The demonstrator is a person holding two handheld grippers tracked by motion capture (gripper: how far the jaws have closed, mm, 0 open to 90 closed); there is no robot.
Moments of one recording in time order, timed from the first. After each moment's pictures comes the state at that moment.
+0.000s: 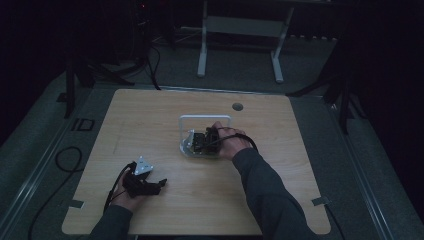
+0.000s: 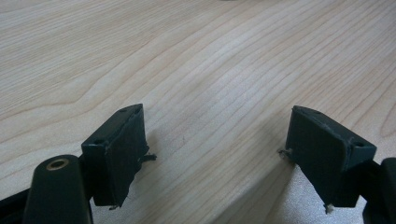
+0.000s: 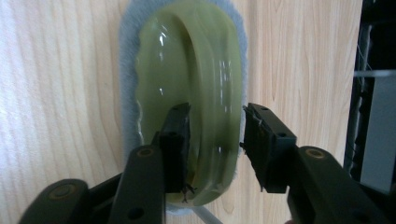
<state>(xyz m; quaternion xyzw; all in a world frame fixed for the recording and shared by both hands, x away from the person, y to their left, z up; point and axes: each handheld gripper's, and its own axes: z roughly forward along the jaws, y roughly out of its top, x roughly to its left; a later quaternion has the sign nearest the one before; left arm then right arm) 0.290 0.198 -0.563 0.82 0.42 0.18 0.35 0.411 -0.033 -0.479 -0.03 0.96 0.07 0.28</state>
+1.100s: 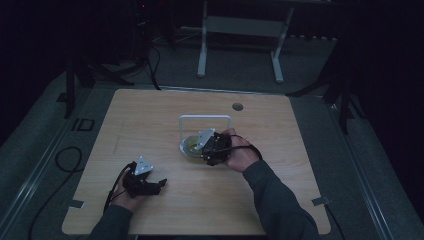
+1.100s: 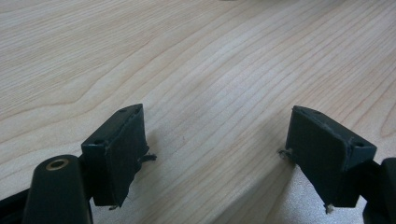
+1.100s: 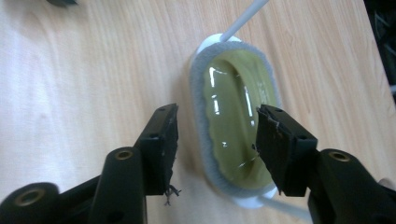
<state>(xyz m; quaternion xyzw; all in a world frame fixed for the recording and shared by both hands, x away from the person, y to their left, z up) 0.291 0.198 -0.563 0.82 0.43 0.18 0.35 0.373 -0.066 -0.450 0.03 0.96 0.22 0.20</state>
